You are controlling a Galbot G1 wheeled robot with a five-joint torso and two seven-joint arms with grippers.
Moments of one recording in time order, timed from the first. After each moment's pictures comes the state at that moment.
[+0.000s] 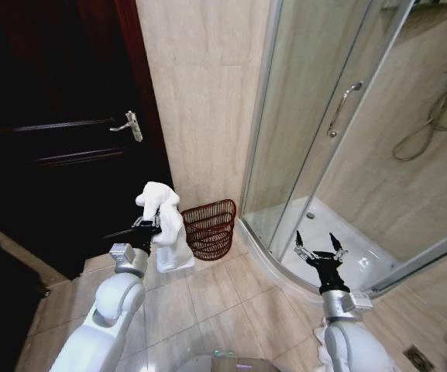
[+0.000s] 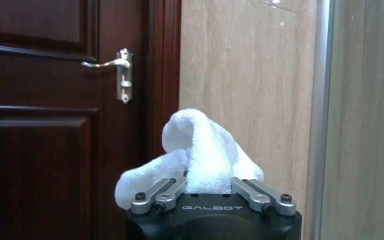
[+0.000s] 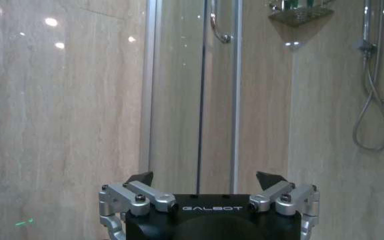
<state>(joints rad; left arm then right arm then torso) 1.41 -1.19 -0.54 -2.21 -0.37 0.19 -0.24 -1.65 1.59 0.73 2.25 0.07 0.01 -0.10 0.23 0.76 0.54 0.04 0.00</state>
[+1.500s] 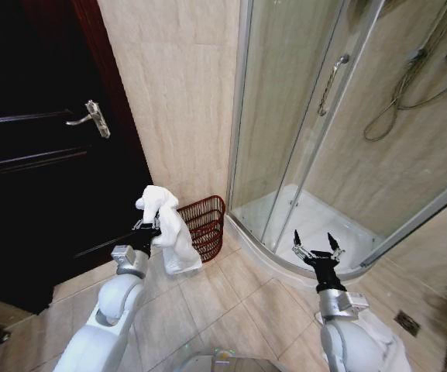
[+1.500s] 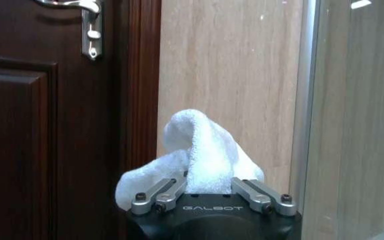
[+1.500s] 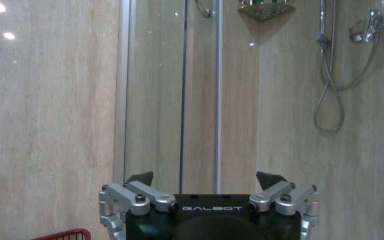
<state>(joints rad) 1.41 -1.20 -0.54 -2.16 -0.37 0.16 -0.24 -1.63 1.60 0.71 2.23 0.06 0.03 -0.10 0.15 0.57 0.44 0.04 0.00</state>
